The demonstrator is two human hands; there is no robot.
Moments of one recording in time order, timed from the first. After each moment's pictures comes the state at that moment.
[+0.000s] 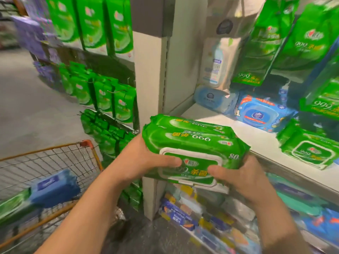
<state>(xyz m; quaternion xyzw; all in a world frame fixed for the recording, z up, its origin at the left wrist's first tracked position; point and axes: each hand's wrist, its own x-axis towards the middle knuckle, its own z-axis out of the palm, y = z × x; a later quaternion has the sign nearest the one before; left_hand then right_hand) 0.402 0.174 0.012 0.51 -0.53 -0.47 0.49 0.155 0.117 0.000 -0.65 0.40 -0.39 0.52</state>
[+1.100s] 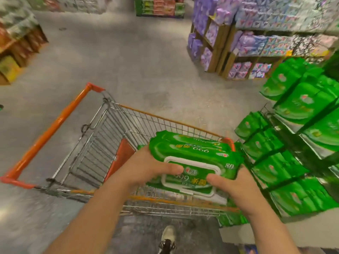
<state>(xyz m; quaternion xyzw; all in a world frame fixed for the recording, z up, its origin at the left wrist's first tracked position) 0.768 0.413 -0.091 0.68 -0.18 -0.41 0.58 0.618 0.208 -0.096 -0.73 0.26 -0.06 0.63</state>
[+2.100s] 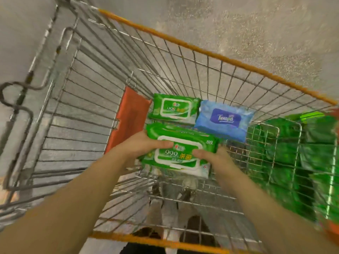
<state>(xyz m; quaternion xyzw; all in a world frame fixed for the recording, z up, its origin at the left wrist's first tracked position) 0.962 0.415 -0.401 0.67 0.08 -0.55 0.48 0.832 0.205 -0.415 -0.50 0.38 0.20 0.75</state>
